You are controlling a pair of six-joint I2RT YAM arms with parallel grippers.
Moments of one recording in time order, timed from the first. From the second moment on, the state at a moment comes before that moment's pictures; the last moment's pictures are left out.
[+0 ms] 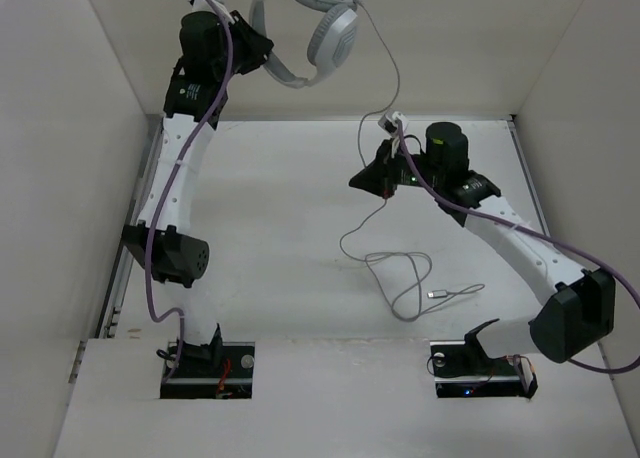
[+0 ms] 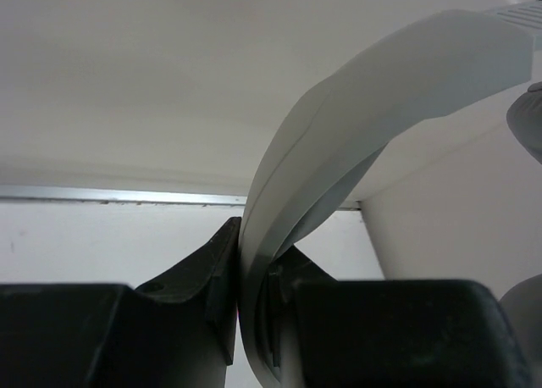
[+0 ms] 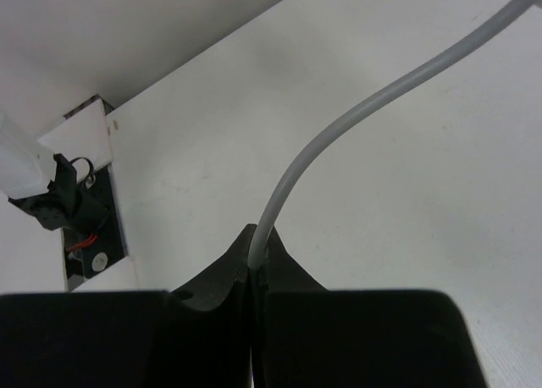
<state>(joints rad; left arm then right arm) -0.21 1.86 2.26 -0.46 0.16 -0.60 0.45 1.37 1.18 -0.06 -0.74 0.14</state>
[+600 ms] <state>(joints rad) -0.39 2.03 2.16 -0.47 -0.30 -0.20 0.72 1.57 1.79 -0.96 -0.13 -0.78</state>
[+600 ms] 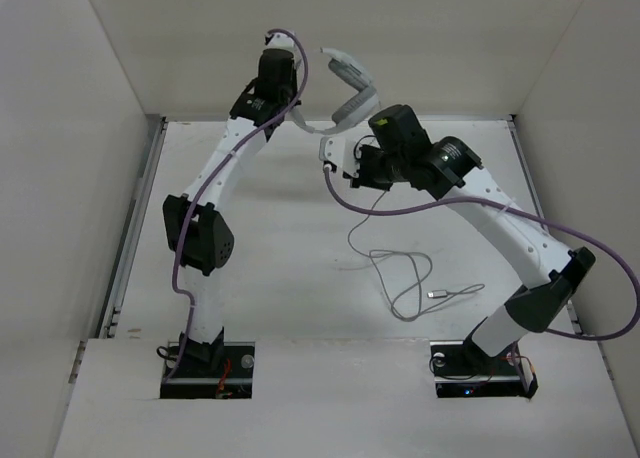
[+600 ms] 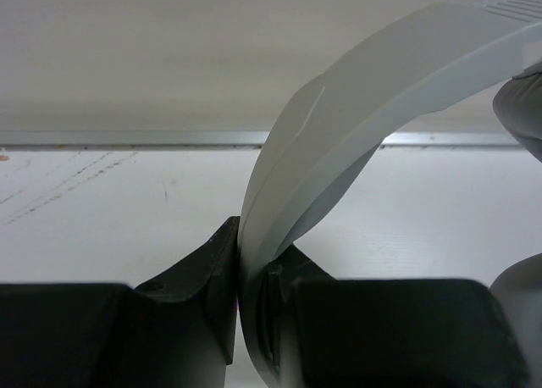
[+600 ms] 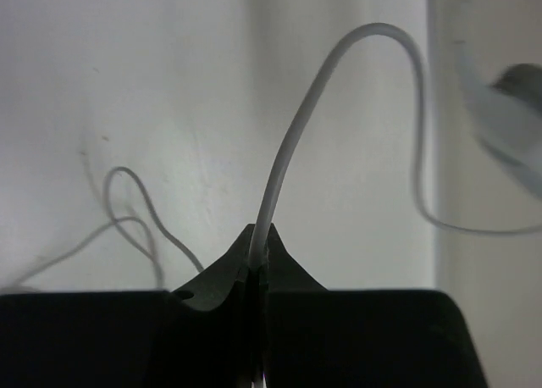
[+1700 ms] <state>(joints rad) -0.60 1.70 1.74 -0.47 0.02 0.07 0.41 1.52 1.70 -0.38 0.15 -1.24</state>
